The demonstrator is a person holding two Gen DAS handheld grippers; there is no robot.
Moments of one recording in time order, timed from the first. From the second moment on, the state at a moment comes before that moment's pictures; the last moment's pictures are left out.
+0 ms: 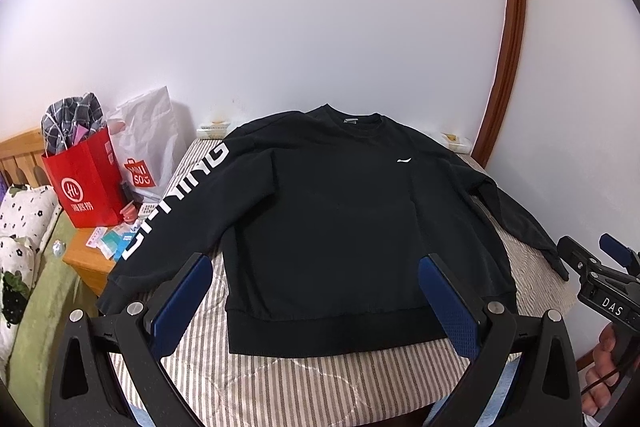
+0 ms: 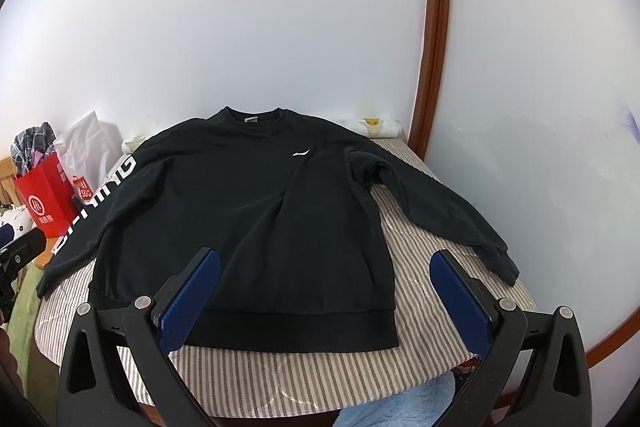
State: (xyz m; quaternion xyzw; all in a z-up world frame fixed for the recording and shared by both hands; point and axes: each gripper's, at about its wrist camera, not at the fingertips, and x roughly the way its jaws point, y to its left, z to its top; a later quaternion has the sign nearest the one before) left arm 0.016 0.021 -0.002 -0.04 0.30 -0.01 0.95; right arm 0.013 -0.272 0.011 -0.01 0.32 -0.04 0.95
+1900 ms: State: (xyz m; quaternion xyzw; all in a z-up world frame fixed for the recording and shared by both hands) left arm 0.168 0.206 -0.153 -0.22 0.38 0.22 0.87; right arm 0.173 -0.225 -0.089 -0.01 0.39 0.01 0.92
